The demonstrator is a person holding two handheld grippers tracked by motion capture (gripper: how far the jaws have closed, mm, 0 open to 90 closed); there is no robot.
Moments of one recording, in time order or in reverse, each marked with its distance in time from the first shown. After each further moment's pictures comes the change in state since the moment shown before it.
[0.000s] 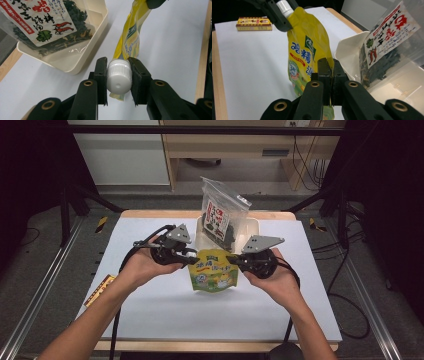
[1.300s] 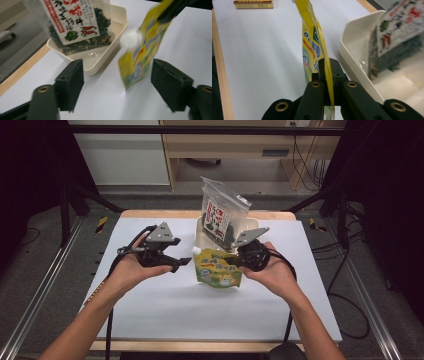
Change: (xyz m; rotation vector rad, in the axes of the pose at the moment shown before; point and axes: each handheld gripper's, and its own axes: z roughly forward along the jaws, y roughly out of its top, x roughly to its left) left arm 0.003 -0.037 -0.017 -0.155 0.147 -0.114; right arm -0.016 0.010 0.017 0.176 0.064 0.007
